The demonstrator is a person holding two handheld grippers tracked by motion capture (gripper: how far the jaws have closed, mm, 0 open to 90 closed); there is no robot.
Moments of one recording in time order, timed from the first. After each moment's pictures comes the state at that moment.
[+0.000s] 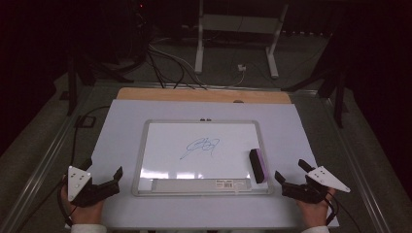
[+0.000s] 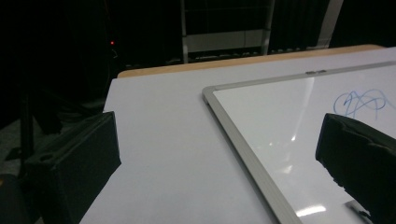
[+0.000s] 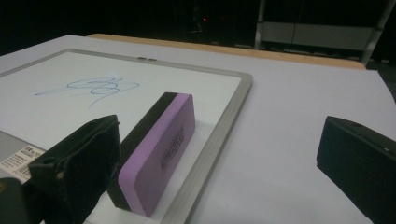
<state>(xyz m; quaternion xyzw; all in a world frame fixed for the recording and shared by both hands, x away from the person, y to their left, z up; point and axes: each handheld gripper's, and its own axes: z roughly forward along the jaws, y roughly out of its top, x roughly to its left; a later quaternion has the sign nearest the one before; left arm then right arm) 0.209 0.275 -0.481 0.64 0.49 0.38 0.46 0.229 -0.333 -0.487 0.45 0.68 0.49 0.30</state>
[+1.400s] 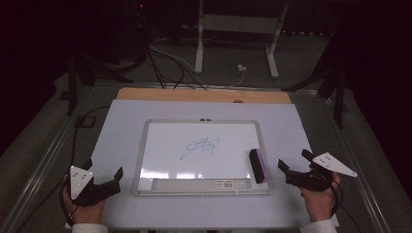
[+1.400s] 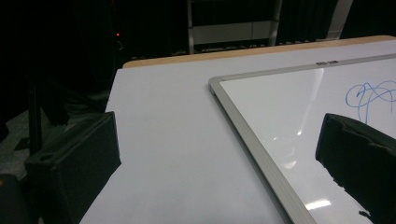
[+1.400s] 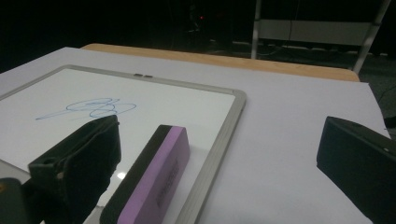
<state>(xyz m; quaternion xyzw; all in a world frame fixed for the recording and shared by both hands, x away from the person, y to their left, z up) 0.212 0.274 -0.487 0.64 0.50 0.38 0.44 0.250 -0.333 -0.449 0.47 0.68 0.49 0.28</state>
